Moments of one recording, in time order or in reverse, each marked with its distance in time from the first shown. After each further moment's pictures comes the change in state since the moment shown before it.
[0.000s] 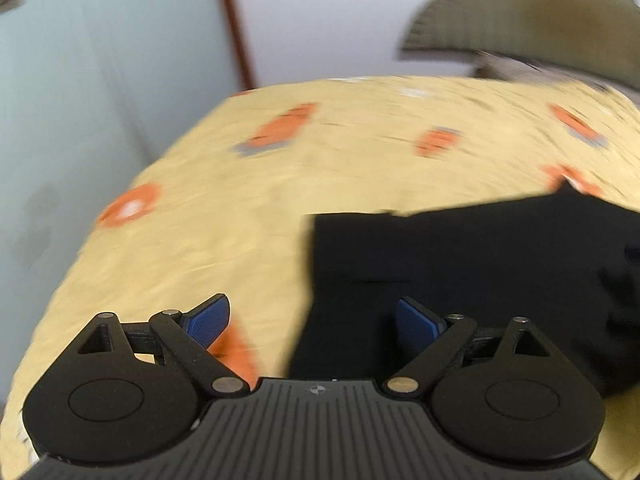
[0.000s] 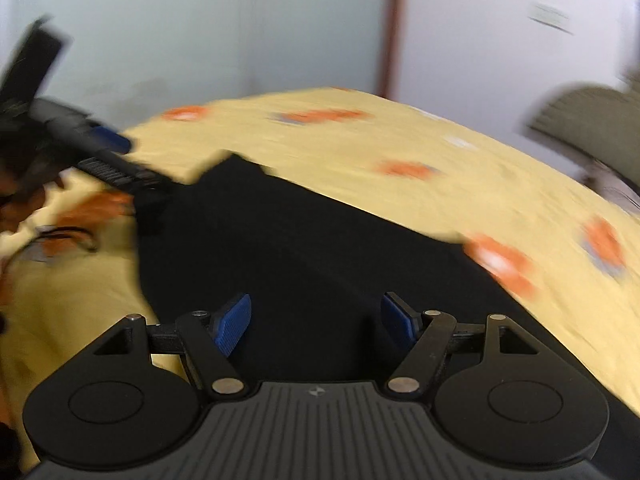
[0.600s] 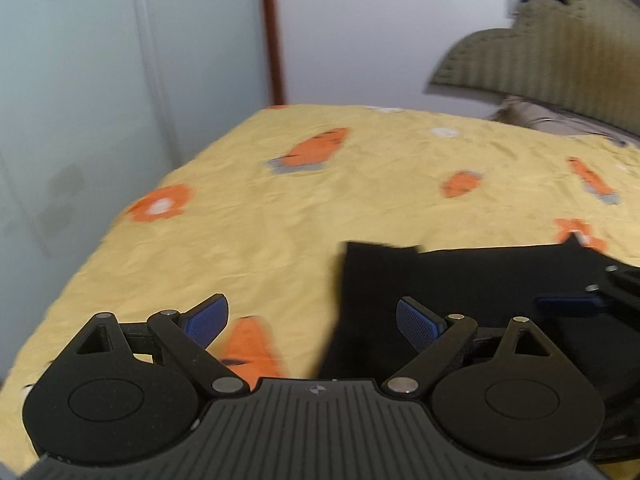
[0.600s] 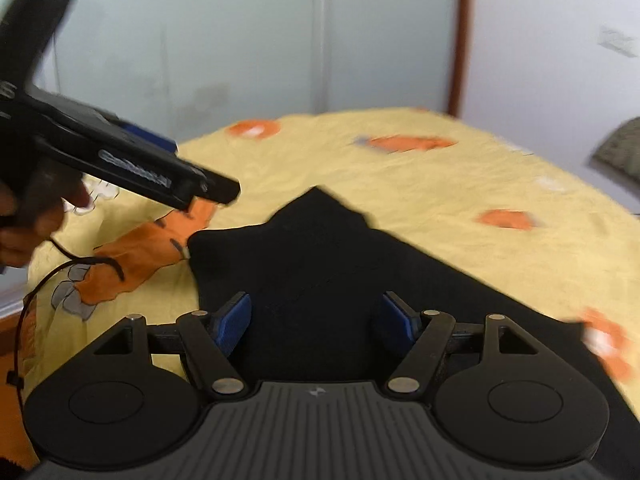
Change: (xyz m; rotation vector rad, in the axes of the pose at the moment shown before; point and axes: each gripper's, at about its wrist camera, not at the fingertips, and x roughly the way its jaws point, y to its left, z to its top) left arm -0.026 0.010 0.008 -0.102 -0.063 -0.037; right arm 0.029 0.033 0.022 -0.048 -0.023 0.091
